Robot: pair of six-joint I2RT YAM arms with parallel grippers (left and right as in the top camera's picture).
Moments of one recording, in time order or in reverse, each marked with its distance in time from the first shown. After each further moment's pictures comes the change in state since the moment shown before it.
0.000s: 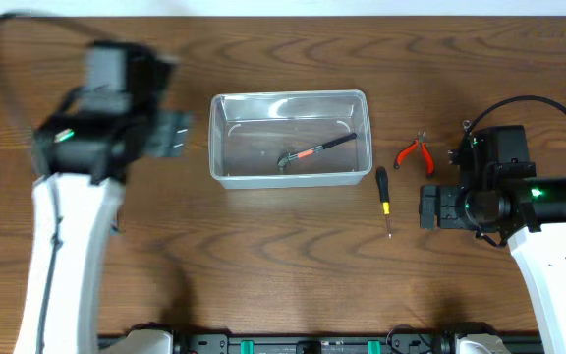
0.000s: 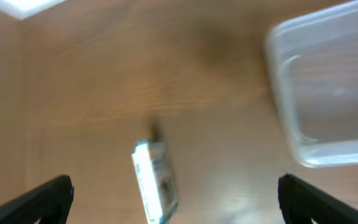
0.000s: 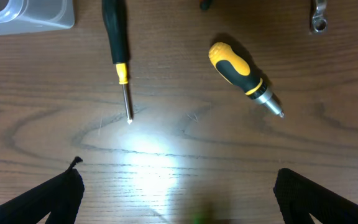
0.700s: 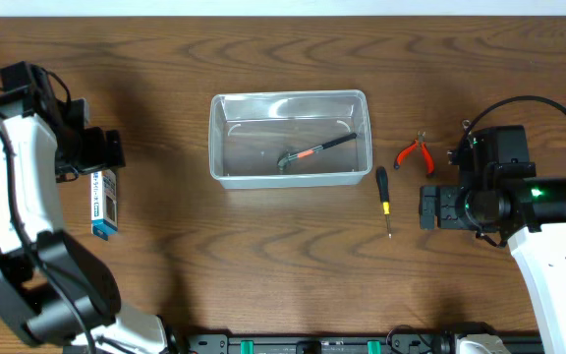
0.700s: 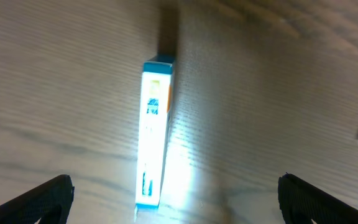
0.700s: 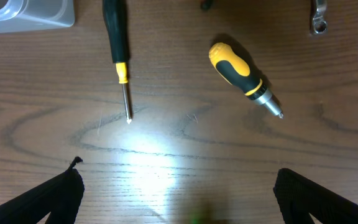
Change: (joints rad) left arm 0.420 0.387 -0.057 -0.014 0.243 -0.066; right arm 0.000 0.000 0.000 0.000 0.000 -0.008
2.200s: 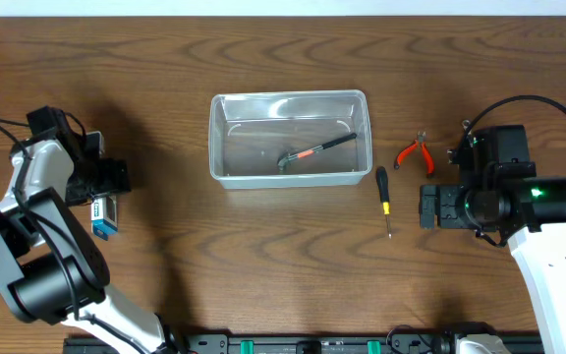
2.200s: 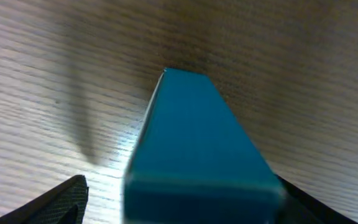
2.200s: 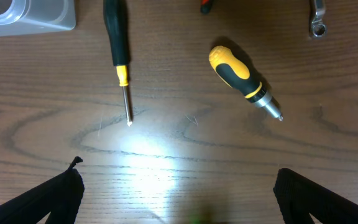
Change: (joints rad) left arm 0.068 0.131 -0.311 0.420 0.022 0.064; right arm 0.000 0.000 0.000 0.008 0.000 0.000
